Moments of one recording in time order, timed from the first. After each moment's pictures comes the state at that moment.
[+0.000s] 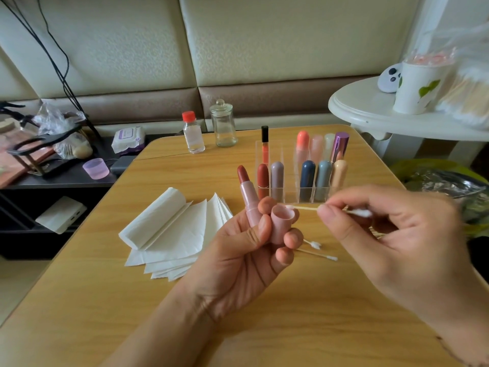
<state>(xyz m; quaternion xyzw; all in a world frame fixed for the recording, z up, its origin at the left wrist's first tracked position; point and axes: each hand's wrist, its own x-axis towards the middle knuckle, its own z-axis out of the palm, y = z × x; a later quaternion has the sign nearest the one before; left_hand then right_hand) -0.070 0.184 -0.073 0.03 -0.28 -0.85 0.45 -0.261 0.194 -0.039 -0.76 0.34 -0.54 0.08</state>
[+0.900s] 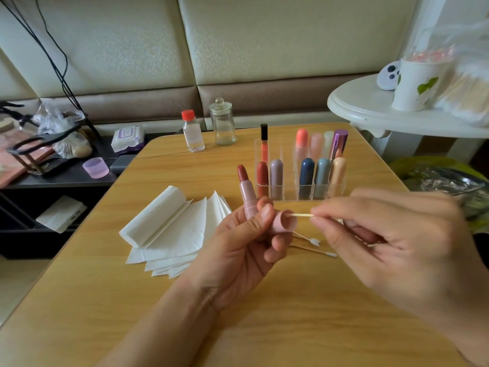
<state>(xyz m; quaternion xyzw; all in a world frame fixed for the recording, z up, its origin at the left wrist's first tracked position) -0.067 0.182 -0.076 0.14 -0.34 -0.79 0.49 -0.266 0.197 -0.031 -0.84 0.32 -0.44 -0.07</state>
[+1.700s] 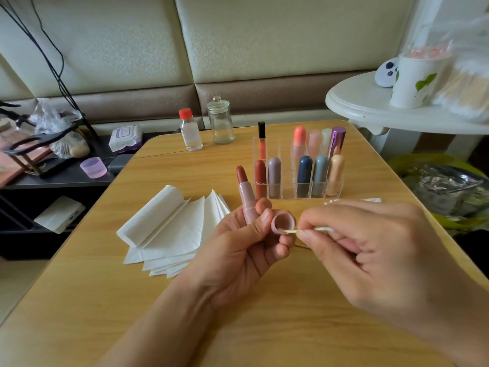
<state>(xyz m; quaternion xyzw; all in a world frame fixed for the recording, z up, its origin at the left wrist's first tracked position) -0.070 0.183 -0.076 0.18 -0.33 -0.78 0.49 -0.255 0.205 -0.032 -0.86 0.33 -0.39 0.05</state>
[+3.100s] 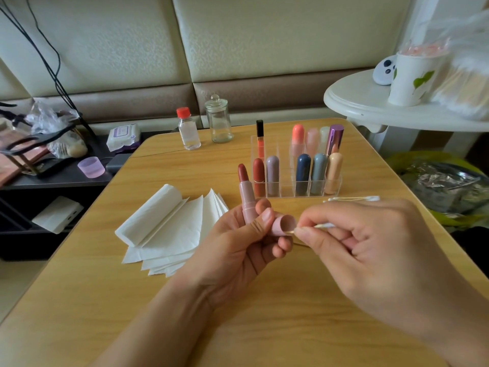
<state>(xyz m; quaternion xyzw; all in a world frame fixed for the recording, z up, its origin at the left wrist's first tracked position) -0.069 0.185 -0.072 0.23 -0.38 -0.75 0.48 -0.252 0.209 -0.036 -0.83 0.36 -0.42 0.10</state>
